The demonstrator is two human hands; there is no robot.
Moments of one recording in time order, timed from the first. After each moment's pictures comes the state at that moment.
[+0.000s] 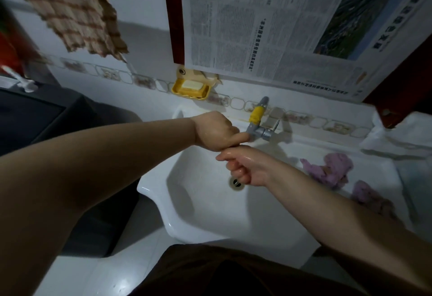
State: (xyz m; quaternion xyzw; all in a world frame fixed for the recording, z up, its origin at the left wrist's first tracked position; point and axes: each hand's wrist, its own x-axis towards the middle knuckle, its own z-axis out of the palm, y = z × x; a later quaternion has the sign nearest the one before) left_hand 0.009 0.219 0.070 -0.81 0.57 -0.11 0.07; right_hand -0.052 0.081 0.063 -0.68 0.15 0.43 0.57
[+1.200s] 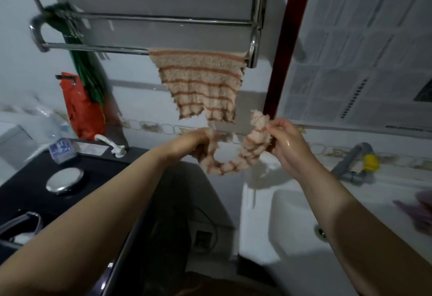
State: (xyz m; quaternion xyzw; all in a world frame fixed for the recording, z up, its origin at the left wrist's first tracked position) left_hand 0.047 0.571 0.127 -0.82 0.11 0.20 -0.52; right_hand 0.022 0.337 0.131 -0.63 0.04 0.00 0.78
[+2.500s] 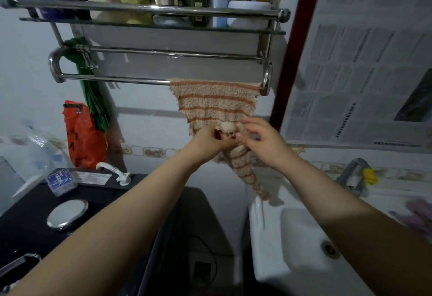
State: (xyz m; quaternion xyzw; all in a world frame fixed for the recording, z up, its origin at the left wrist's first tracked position) left_hand 0.057 0.584 0.167 -0.78 0.19 0.06 -0.59; right_hand 0.037 0.415 0.174 -0.90 -0.14 -0.13 0.40
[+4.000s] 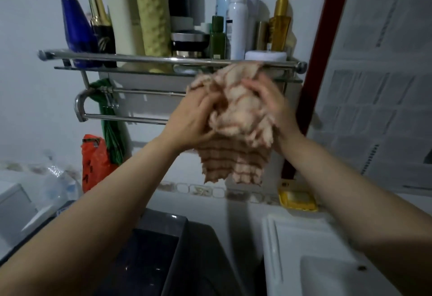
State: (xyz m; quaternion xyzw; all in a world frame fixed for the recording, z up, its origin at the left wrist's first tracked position) left_hand 0.135 0.650 0.268 -0.80 0.39 -0.43 -0.15; right_hand 0.087 0.451 0.294 -0.77 -0.30 -0.31 0.48
